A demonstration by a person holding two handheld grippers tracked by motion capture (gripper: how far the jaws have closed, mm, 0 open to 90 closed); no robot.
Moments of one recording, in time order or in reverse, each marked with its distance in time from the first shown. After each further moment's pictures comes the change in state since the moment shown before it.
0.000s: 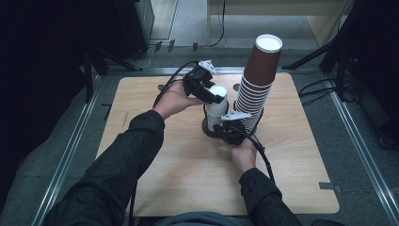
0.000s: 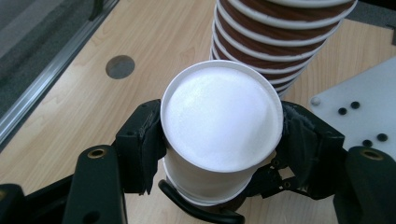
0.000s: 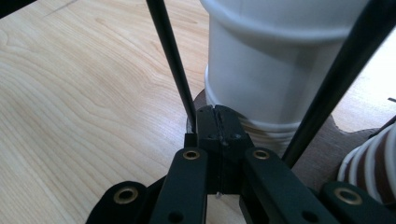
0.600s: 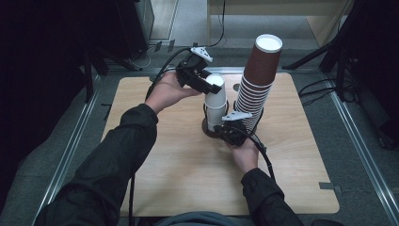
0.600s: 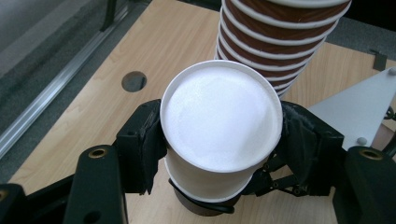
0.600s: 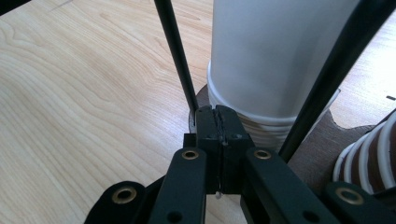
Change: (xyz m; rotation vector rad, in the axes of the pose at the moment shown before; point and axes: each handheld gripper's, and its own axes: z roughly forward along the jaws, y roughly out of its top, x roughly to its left) left arm -0.002 0.020 -0.046 -0.044 0.022 -0.024; right arm -0.001 0.000 -0.006 0.021 0.011 -0.014
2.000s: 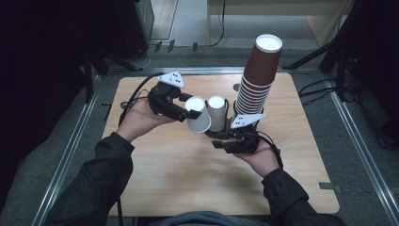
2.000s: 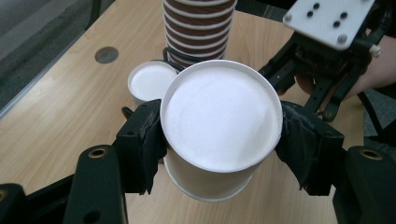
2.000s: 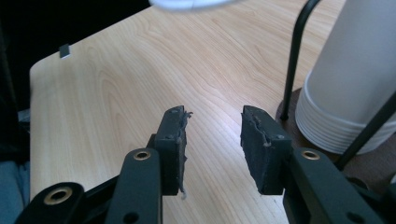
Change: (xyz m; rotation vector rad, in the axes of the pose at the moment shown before) left arm -0.047 -0.073 -0.051 -0.034 -0.054 -0.004; right arm 0.011 0.009 -0.066 0.007 0.337 -0.158
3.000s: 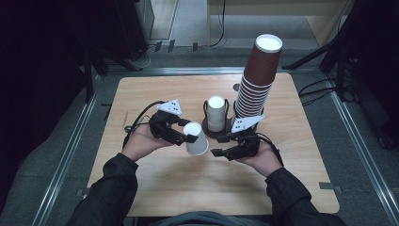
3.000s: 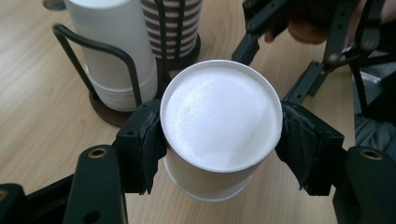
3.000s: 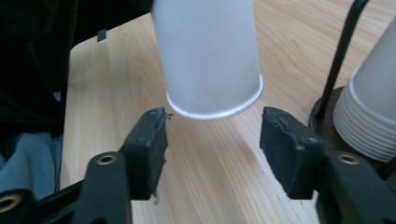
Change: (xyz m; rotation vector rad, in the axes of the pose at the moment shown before) left arm -0.011 -0.071 0.043 0.028 -0.088 -0.045; right arm -0.004 -0.009 0.003 0.020 0.138 -0.051
